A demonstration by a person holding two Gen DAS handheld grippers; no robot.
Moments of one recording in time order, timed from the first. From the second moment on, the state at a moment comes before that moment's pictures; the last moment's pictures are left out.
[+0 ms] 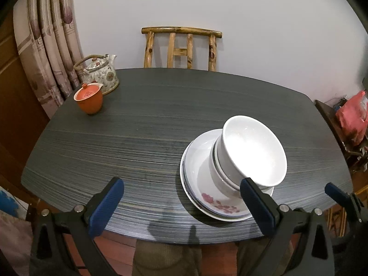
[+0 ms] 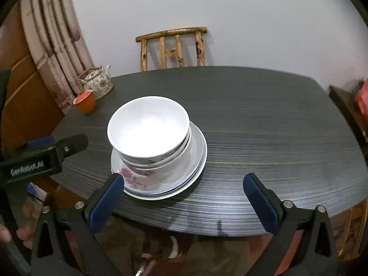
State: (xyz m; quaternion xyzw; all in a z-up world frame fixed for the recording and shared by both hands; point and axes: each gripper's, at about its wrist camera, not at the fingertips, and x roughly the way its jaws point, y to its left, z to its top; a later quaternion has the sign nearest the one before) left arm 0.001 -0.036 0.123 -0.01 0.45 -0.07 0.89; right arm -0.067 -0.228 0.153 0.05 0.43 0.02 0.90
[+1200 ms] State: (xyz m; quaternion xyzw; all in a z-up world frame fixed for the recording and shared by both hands) left arm 0.006 -0.033 0.082 0.01 0.49 -0.06 0.87; right arm -0.066 -0.190 0.122 0.03 0.48 0.04 0.88
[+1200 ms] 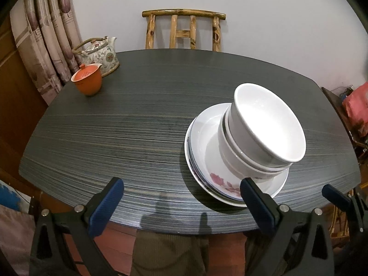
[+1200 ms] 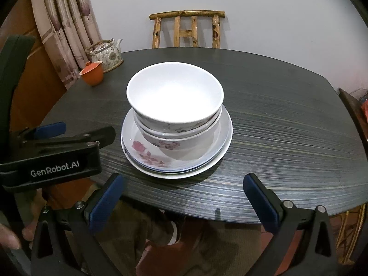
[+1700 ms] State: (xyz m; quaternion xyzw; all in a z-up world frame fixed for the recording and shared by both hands) left arm 0.007 -0.034 0.077 0.02 0.49 -0.06 0.87; right arm -0.068 -0.186 0.119 0.03 0.49 0.04 0.87
